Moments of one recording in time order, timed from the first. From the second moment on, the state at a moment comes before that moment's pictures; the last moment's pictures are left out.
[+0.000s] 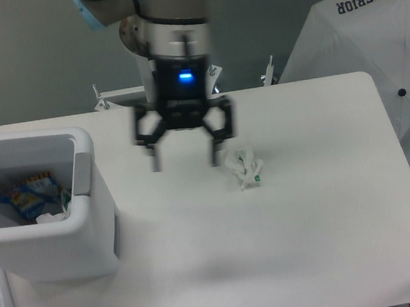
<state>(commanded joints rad) 2.62 -1.63 -1.70 -0.85 1.23 0.10</state>
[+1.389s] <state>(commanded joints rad) 2.58 -1.90 -1.92 -0.83 1.56 0.26</state>
